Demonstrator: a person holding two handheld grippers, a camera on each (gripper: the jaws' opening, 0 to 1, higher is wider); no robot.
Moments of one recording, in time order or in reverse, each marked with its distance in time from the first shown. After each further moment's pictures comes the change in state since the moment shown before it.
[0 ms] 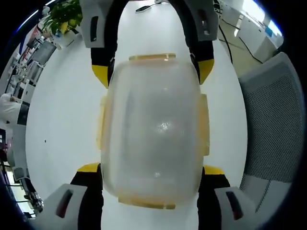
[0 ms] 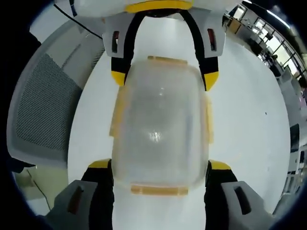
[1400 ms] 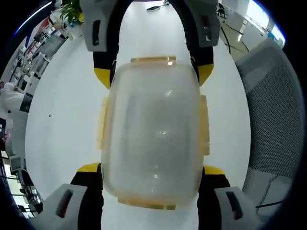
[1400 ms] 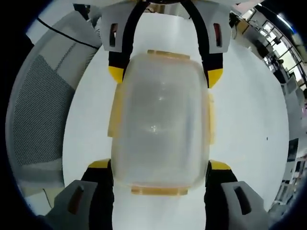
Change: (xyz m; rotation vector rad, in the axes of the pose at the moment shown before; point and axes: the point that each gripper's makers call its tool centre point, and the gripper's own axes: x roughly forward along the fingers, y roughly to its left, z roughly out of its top) left arm -0.012 0.024 -0.081 -0.038 -0.031 0.007; right arm 0.031 -0.029 0.073 -0.034 0.094 -0.002
